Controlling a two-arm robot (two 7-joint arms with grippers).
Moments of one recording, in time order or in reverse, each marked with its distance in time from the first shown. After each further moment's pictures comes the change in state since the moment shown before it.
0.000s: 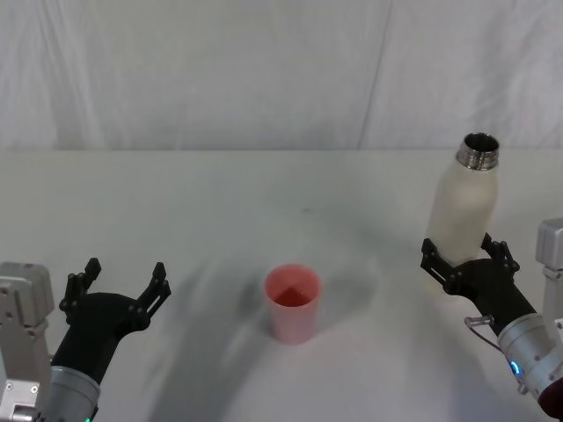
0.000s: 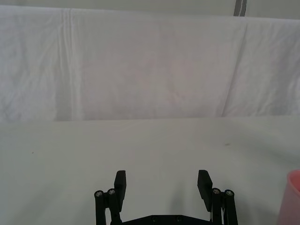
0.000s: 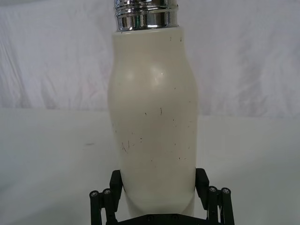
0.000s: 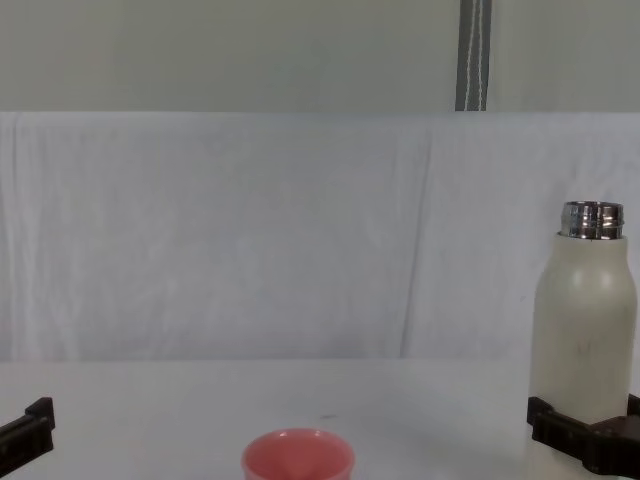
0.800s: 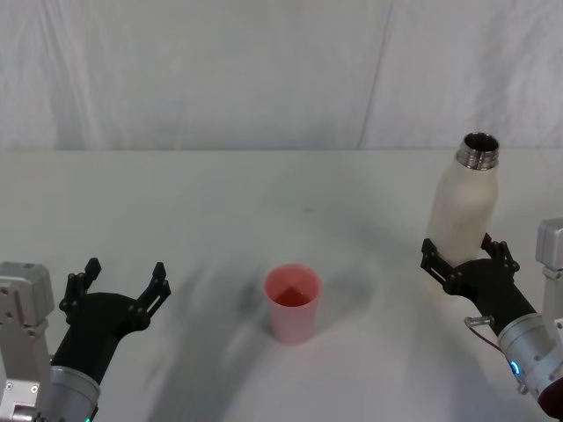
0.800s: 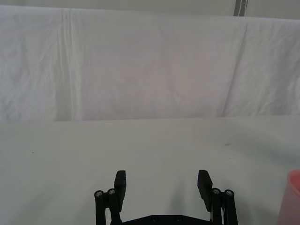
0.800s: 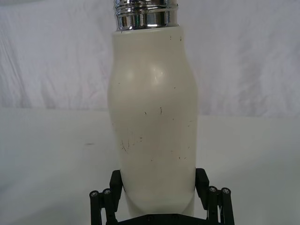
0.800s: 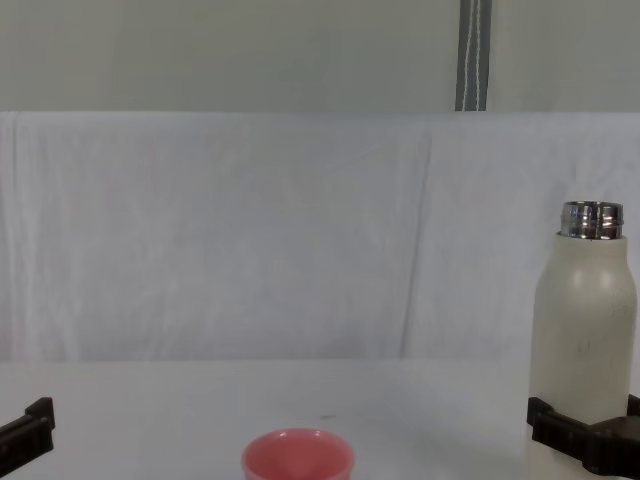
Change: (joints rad) left arm 0.000 0.000 0.000 0.000 0.000 0.000 0.000; right arm 0.000 0.000 0.000 0.000 0.000 0.001 0.000
